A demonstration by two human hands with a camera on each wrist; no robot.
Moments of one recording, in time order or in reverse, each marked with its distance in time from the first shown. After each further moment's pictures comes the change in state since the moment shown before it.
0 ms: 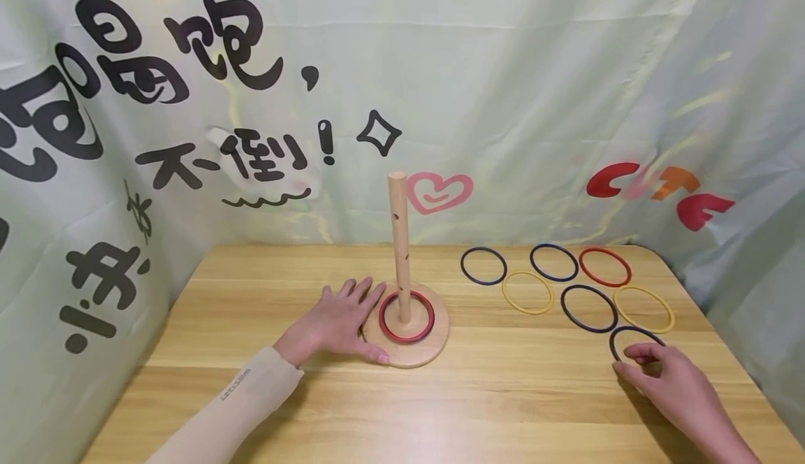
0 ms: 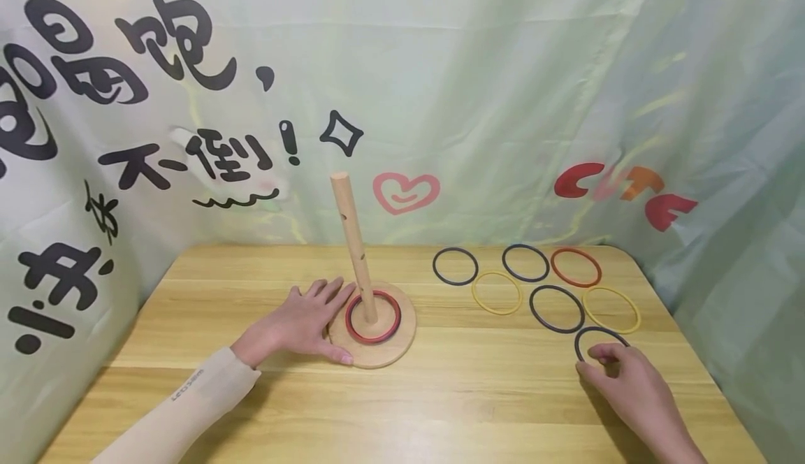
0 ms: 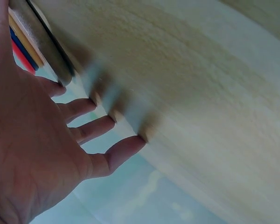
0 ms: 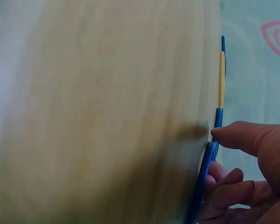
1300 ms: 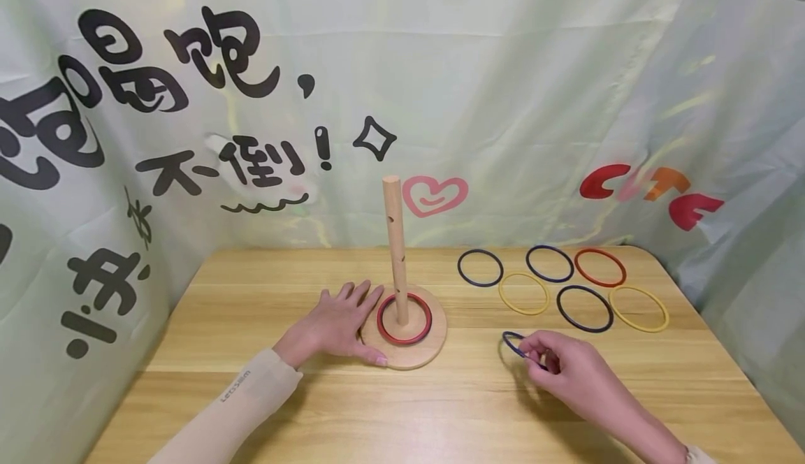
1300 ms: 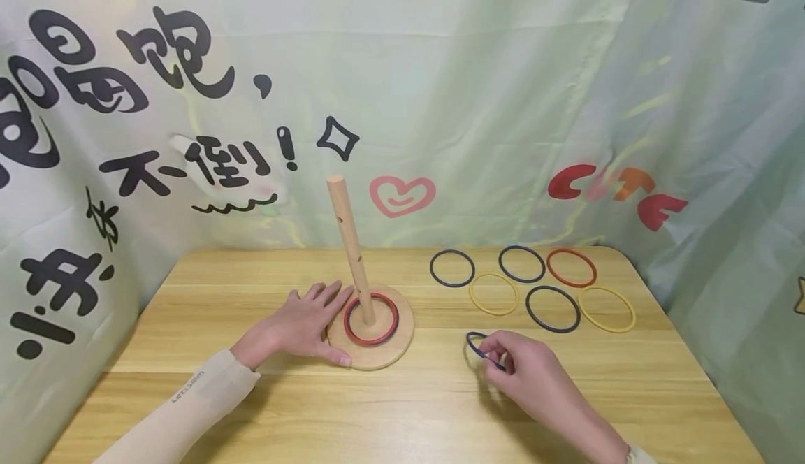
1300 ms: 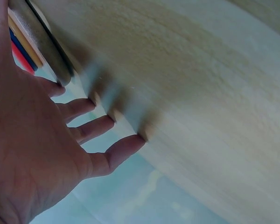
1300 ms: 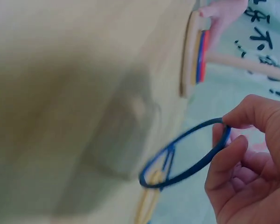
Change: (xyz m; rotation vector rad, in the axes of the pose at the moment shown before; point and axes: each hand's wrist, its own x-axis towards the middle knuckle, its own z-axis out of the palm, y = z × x) left_hand 0.002 0.000 0.001 0.011 -0.010 0.000; right_hand -0.017 -0.135 0.035 0.192 0.041 -0.439
